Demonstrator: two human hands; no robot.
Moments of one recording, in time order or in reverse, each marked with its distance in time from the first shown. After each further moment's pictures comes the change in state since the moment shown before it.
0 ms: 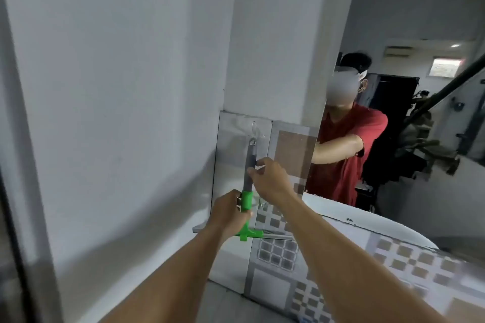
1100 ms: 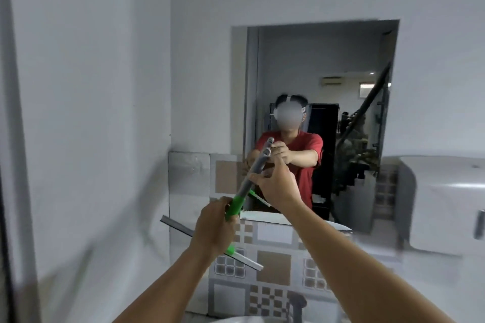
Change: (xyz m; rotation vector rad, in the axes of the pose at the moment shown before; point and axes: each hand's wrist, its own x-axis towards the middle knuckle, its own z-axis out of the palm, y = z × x) left_hand -0.136 0.152 -0.013 0.111 0.093 0.415; right_hand -0.134 -0.006 -0.179 0.166 0.368 -0.022
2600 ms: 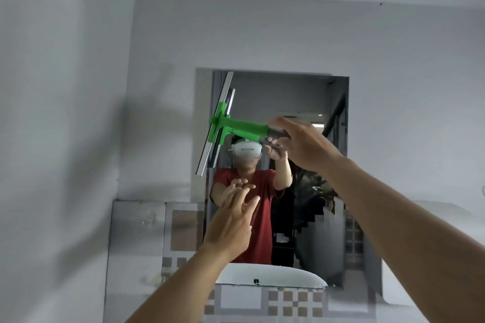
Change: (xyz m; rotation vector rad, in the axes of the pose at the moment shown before) left_hand 0.135 0.064 0.062 0.378 0.100 0.648; right_hand 0.109 -0.079 -0.160 -0.738 0.120 -0.615
